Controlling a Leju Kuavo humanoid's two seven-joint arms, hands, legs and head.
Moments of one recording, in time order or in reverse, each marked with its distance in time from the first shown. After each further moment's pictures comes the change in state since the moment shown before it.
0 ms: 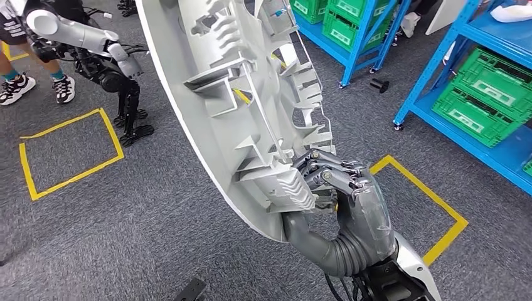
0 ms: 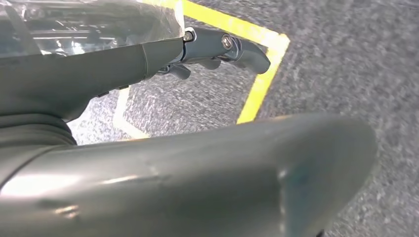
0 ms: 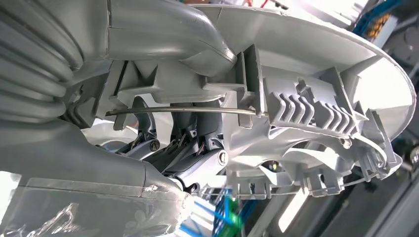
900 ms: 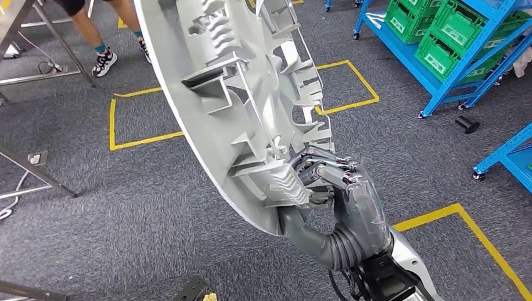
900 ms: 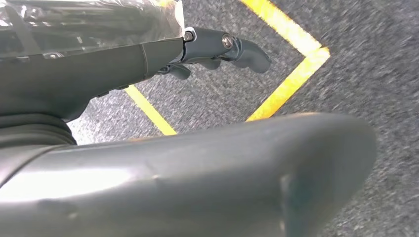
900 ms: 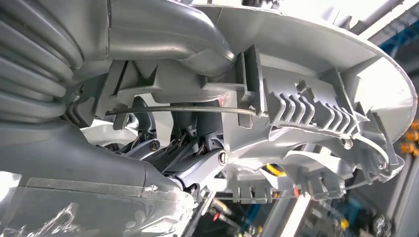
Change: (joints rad) left arm -0.009 -0.006 0.000 0.002 -0.009 -0.010 0.001; right arm -0.006 -0.004 -0.002 0.016 0.005 0.002 -0.002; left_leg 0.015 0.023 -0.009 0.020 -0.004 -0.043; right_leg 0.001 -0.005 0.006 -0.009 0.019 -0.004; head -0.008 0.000
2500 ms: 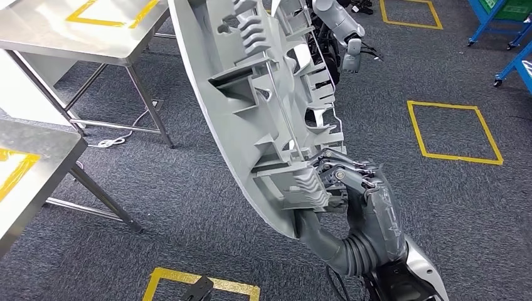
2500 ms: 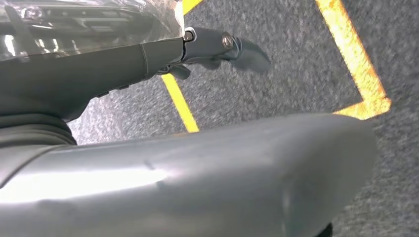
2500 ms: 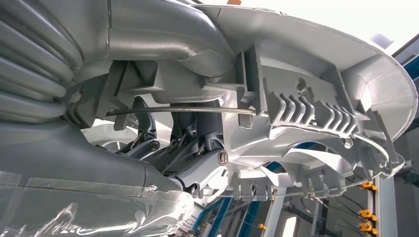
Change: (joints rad) left arm 0.006 -0.006 0.001 0.013 -0.009 -0.015 -0.001; right arm -0.001 0.002 -0.002 0.007 -0.030 -0.002 -0.018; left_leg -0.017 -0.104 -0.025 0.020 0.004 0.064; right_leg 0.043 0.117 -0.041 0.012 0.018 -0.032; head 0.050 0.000
